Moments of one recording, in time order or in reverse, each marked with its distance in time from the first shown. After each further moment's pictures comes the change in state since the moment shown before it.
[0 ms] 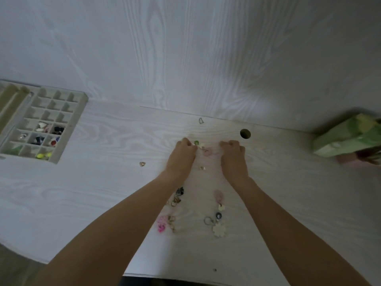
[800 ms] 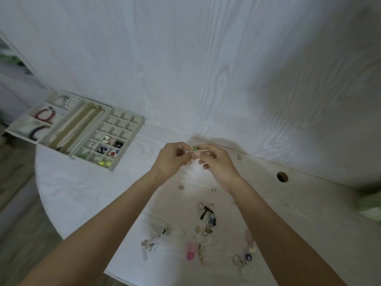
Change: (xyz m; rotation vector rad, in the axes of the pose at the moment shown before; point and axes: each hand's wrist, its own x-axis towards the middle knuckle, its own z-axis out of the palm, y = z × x) left_hand -0.045 -0.076 -0.136 -0.937 0.213 -0.242; right_hand 0.003 -0.163 -0.035 1.017 -0.393 -0.222
